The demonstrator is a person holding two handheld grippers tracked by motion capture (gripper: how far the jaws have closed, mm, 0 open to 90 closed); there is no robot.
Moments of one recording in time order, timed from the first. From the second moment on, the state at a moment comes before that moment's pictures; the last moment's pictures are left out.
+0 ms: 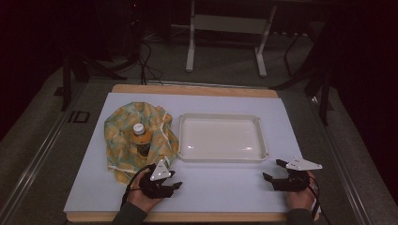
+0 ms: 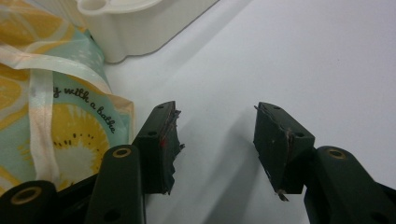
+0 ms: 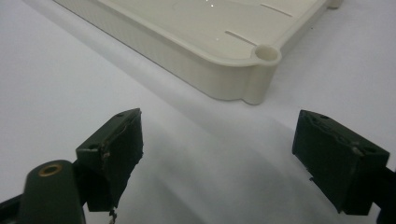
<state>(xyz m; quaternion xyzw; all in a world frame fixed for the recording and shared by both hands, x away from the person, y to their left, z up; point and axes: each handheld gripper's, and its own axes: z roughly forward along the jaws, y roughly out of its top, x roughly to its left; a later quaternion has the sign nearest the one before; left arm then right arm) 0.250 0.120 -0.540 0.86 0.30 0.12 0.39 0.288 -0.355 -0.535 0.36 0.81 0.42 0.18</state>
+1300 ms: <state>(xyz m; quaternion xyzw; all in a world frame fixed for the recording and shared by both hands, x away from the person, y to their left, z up) 0.265 0.112 -0.493 0.94 0.16 0.08 0.30 0.285 -0.351 -0.535 0.36 0.82 0.40 0.20</state>
